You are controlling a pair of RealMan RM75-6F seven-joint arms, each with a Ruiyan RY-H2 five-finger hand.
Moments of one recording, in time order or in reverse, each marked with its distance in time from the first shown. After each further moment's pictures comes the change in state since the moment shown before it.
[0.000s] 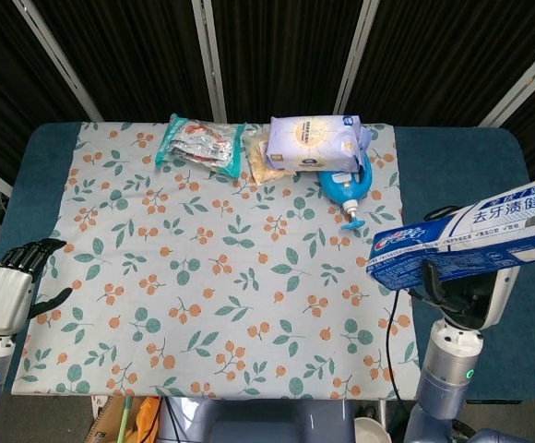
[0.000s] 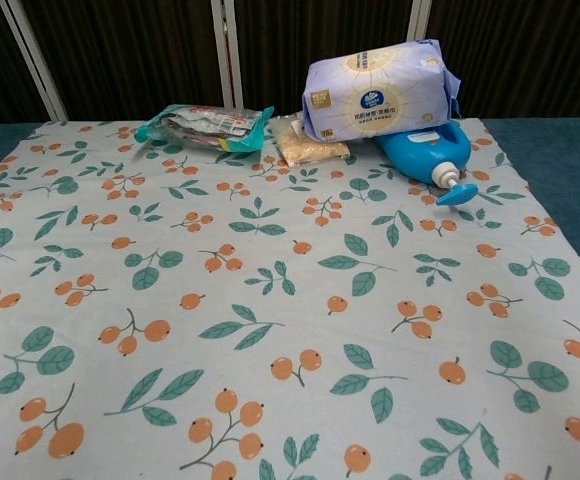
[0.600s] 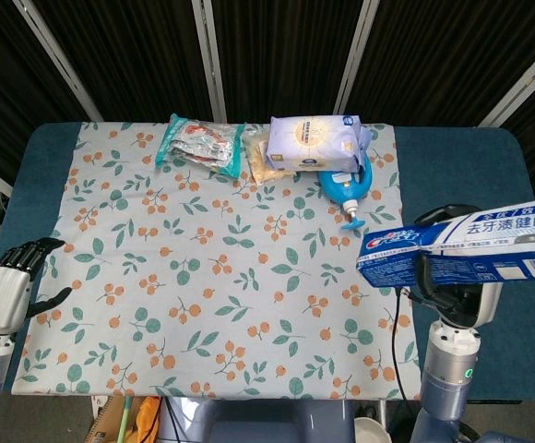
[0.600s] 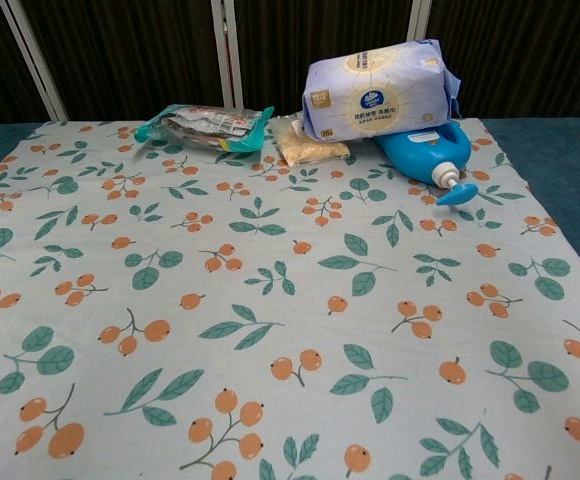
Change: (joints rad) left arm 0.011 0.009 -0.021 -0.028 -0.007 -0.025 -0.012; right arm -0.004 0.027 -0.036 0.005 0.018 -0.018 -0.021
